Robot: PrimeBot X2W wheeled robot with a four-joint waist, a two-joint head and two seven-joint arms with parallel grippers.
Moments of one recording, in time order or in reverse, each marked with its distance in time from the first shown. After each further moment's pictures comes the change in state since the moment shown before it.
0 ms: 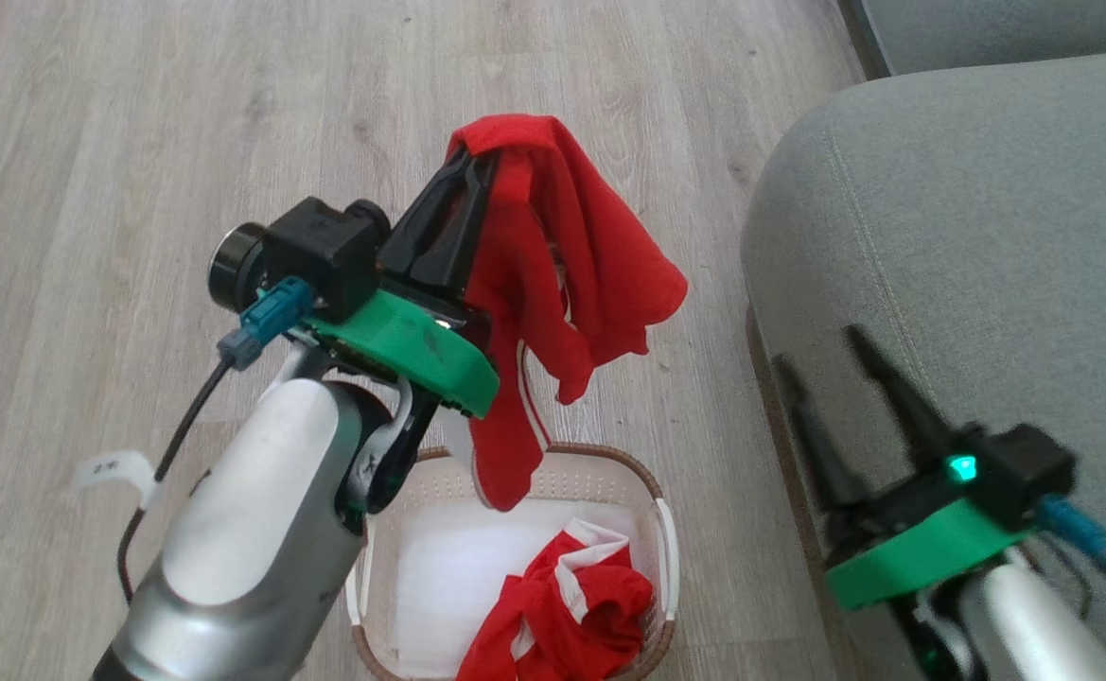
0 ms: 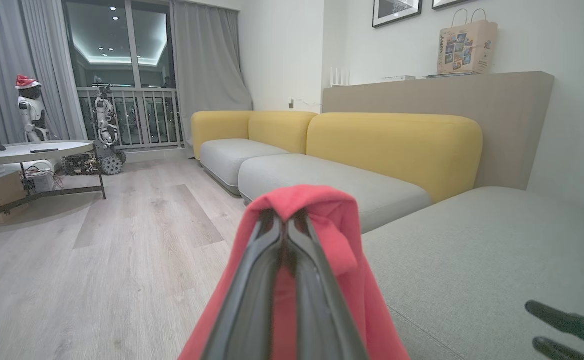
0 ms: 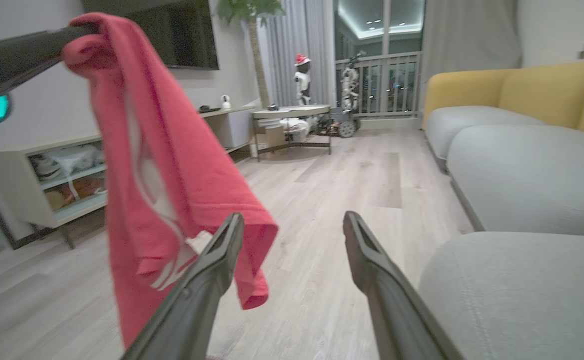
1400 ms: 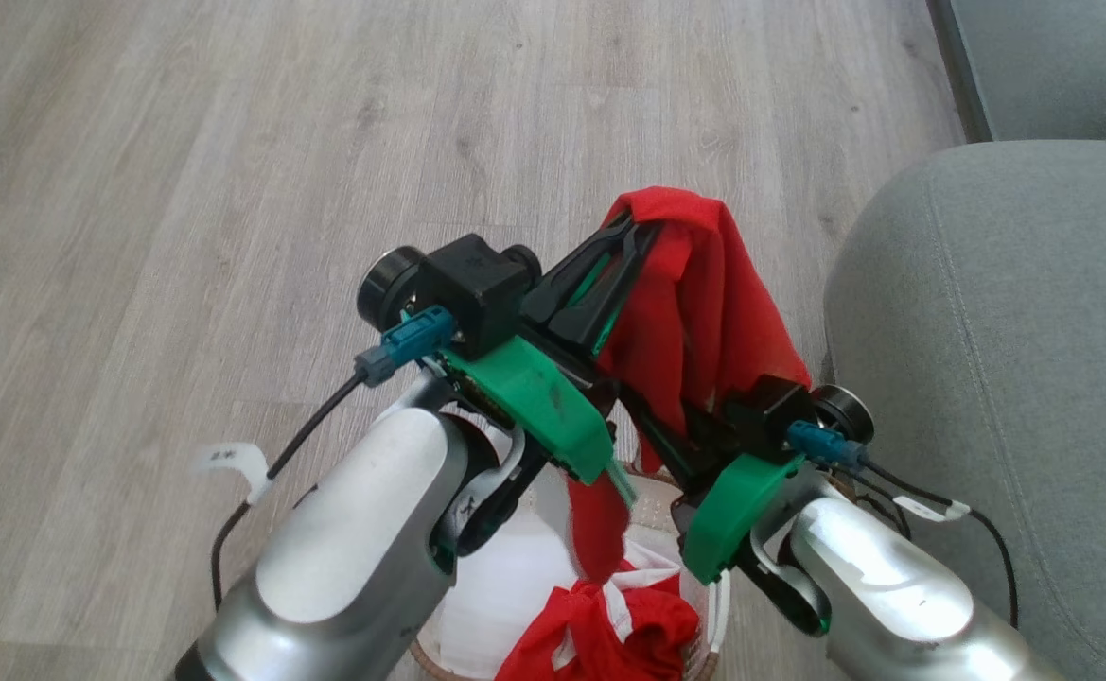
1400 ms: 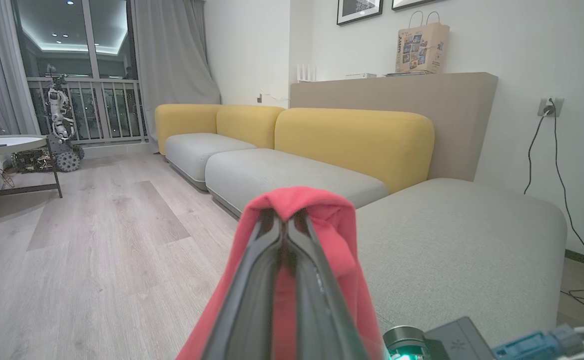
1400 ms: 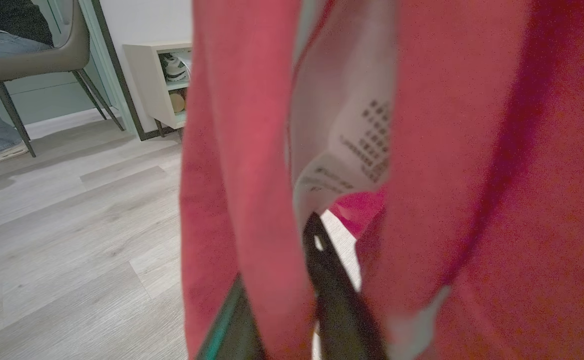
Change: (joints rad) left arm -0.021 -0.073 -0.166 -0.007 -0.065 -0.063 0.048; right arm -0.377 0.073 0.482 0.491 0.089 0.000 0.000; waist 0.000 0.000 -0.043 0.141
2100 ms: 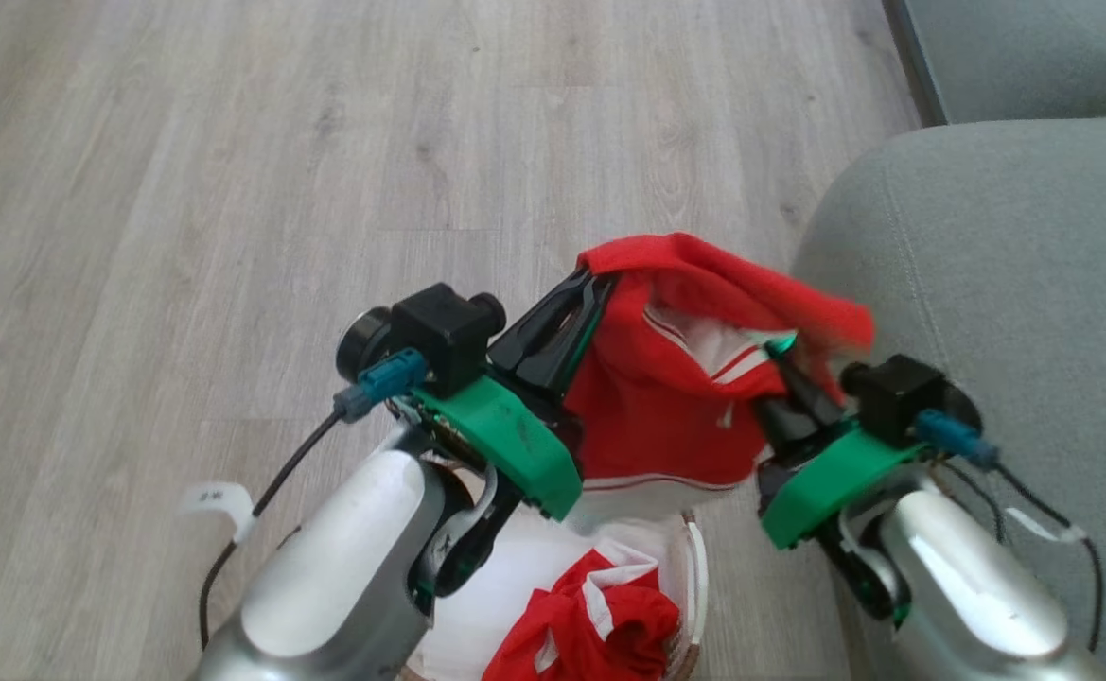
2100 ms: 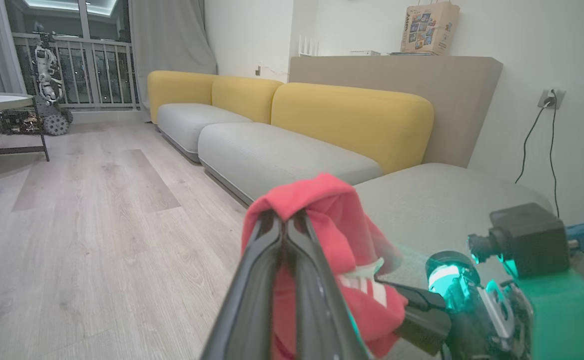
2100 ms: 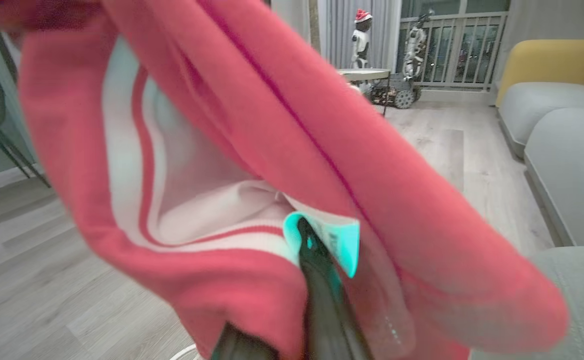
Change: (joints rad) left arm 0.076 0.035 0.003 0.022 -0.035 0.020 -0.018; right arm 0.115 -0.037 -0.244 -0.131 -0.039 0.000 0.000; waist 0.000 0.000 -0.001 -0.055
